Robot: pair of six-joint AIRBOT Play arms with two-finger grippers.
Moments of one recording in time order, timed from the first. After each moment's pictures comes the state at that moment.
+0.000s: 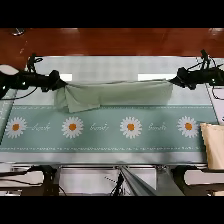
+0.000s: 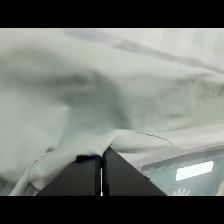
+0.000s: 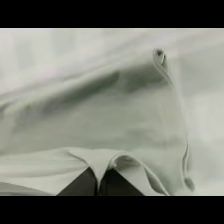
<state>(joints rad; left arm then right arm) 0.16 -1.55 1.23 0.76 -1.04 -1.35 -0.28 -1.57 1.30 -0.86 1.06 1.36</state>
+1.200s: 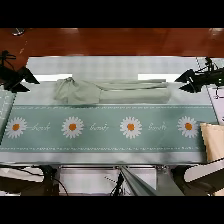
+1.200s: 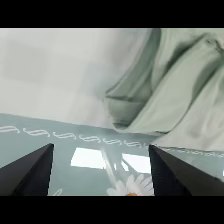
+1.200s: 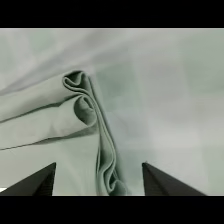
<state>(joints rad) 0.41 -1.61 1.55 1.16 -1.44 -1.51 -0.44 -1.82 1.50 -0.86 1.27 1.35</state>
